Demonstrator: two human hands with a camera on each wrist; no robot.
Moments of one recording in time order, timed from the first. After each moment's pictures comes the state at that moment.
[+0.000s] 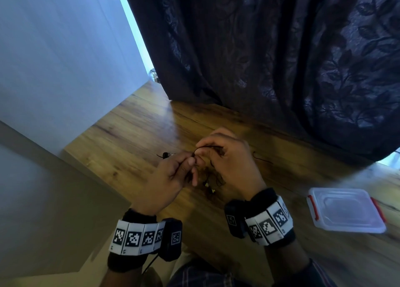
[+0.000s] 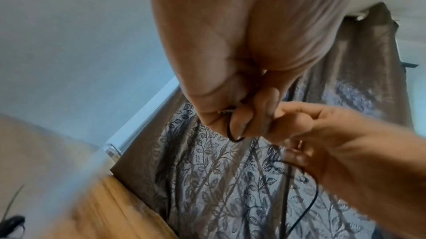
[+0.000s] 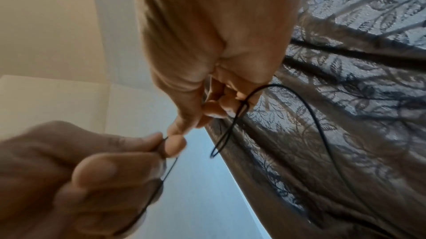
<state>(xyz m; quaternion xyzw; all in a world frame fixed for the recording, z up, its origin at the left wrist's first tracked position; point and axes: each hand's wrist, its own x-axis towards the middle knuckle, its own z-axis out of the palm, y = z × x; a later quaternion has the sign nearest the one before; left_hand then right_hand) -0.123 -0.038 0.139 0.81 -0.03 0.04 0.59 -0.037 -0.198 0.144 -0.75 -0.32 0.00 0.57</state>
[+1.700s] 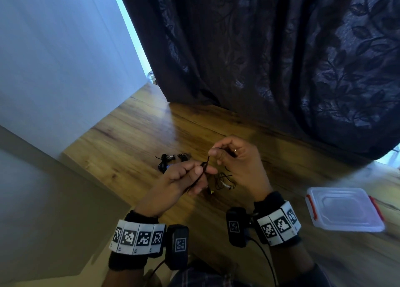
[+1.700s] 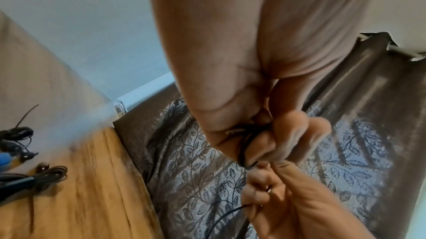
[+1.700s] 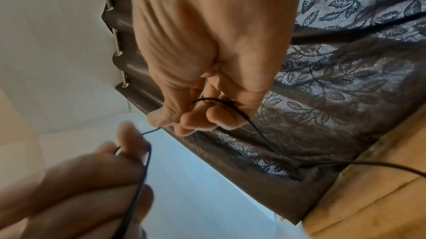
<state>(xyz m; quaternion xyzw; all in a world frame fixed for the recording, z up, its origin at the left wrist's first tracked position) -0.122 -0.050 0.133 0.72 -0.06 -0.04 0.69 -0.032 -0.220 0.128 -0.67 -0.23 0.08 0.71</state>
